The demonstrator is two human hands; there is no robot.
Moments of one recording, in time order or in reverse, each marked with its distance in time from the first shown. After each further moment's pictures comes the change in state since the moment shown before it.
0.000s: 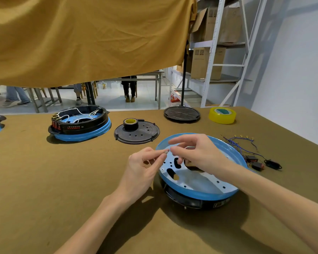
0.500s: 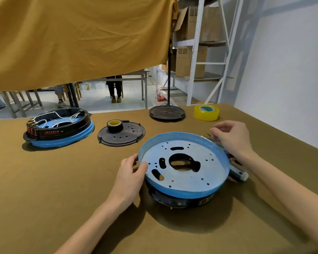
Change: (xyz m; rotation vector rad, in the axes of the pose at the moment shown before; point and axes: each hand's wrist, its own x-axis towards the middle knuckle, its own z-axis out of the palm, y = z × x) left_hand -0.005 -0.011 0.019 -0.031 -0.036 -0.465; right_hand 0.003 0.081 -0.100 -0.217 0.668 0.126
